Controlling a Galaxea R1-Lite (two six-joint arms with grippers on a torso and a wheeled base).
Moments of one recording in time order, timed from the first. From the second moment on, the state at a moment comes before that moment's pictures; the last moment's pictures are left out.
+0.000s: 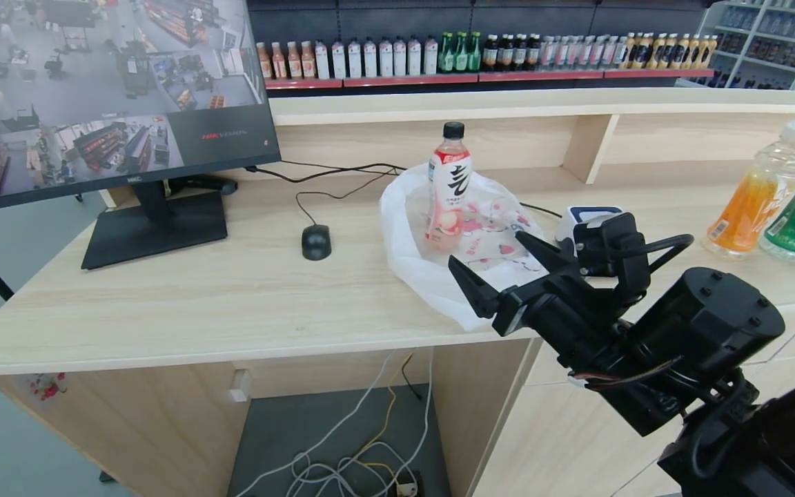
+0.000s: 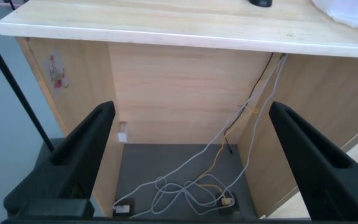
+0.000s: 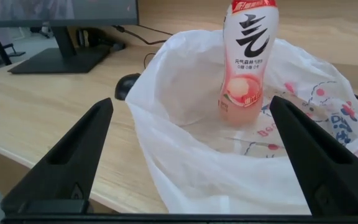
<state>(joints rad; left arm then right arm) 0.00 0.00 0.00 0.00 0.00 -0.02 0.66 1.88 -0.56 -1.57 -0.13 -0.06</state>
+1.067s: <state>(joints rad) 0.00 0.00 0.00 0.00 0.00 -0.02 0.65 1.87 -0.57 -1.57 -0.13 -0.06</state>
